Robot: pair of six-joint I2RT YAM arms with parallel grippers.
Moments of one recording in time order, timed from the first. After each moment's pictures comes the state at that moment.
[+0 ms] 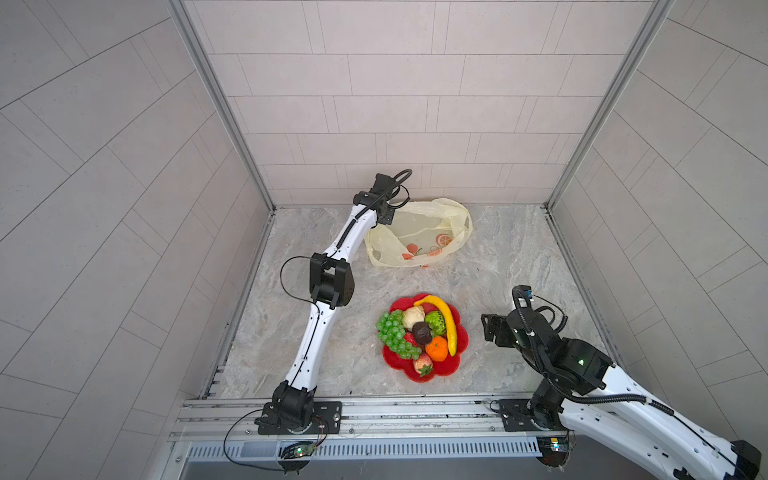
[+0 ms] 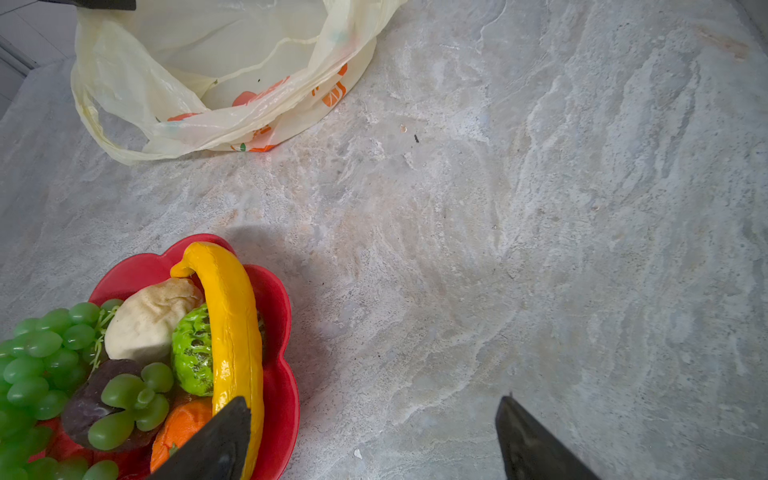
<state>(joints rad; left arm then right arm) -0.35 2.62 2.68 -0.97 -0.22 -0.04 0.74 0.59 0.57 -0.78 0.43 0.69</state>
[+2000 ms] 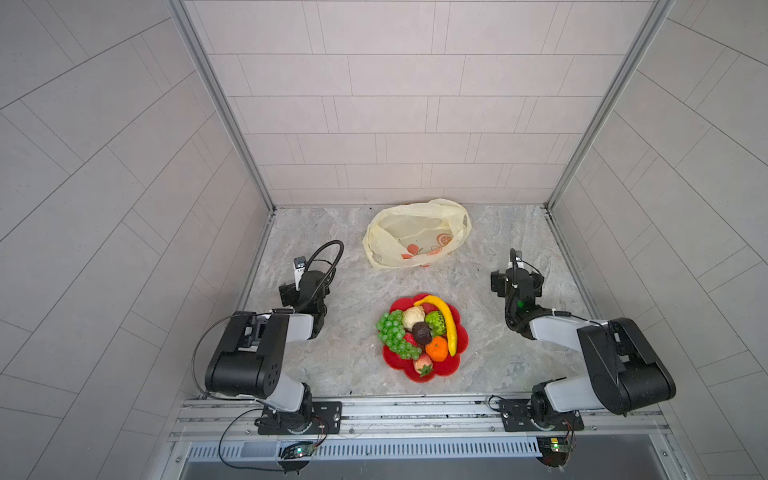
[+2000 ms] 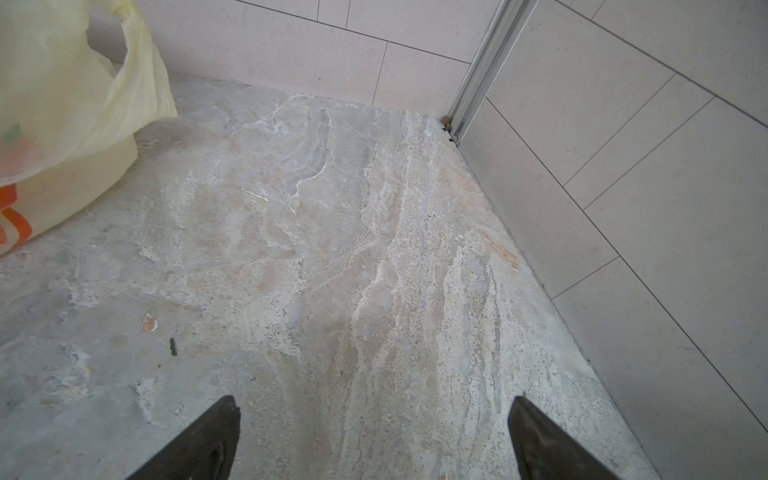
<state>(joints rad) -0.08 1.54 0.42 0.58 -0.54 -0.10 0.16 1.44 0.40 0.58 0.53 -0.03</state>
